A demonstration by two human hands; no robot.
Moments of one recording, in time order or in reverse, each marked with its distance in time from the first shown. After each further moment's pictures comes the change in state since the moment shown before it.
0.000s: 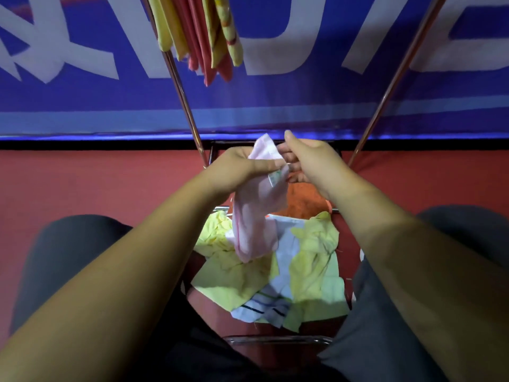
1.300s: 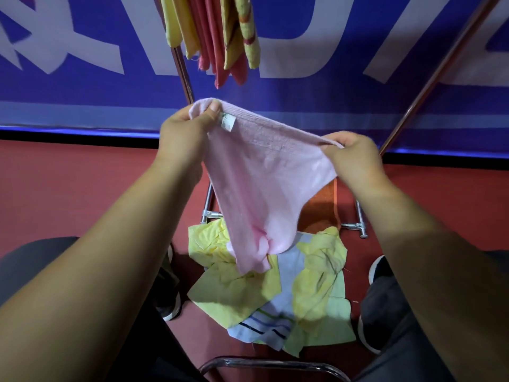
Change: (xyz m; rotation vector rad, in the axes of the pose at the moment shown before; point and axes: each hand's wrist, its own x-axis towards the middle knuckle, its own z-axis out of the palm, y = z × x) left_hand 0.024 0.022 -0.071 -0.414 0.560 0.150; right_hand 0.058 0.002 -0.042 -0.433 0.354 -0.232
